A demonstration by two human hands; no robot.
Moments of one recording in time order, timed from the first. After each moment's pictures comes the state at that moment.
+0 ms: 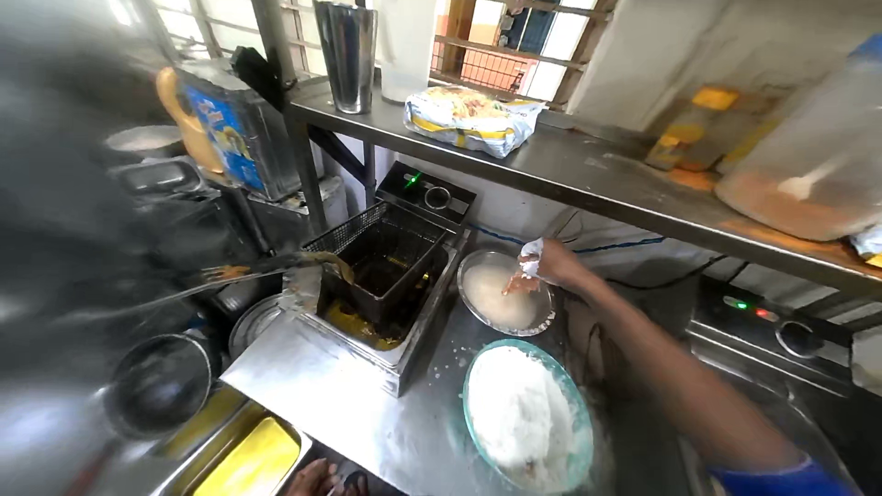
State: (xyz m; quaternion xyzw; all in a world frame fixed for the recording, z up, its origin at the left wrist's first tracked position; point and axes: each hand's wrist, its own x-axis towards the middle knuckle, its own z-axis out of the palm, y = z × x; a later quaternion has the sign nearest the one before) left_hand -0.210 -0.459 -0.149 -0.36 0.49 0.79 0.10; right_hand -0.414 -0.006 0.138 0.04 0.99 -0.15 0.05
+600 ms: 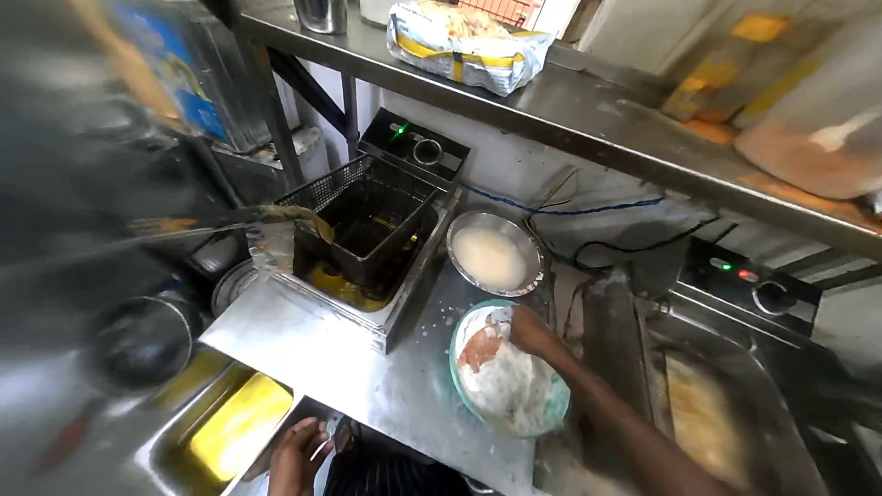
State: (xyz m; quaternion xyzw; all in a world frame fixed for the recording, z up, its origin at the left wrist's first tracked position) left_hand -0.204 -0.461 -0.151 -0.38 0.49 0.77 0.11; right_hand -0.299 -0.047 0.013 0.12 0.94 -0.13 0.27
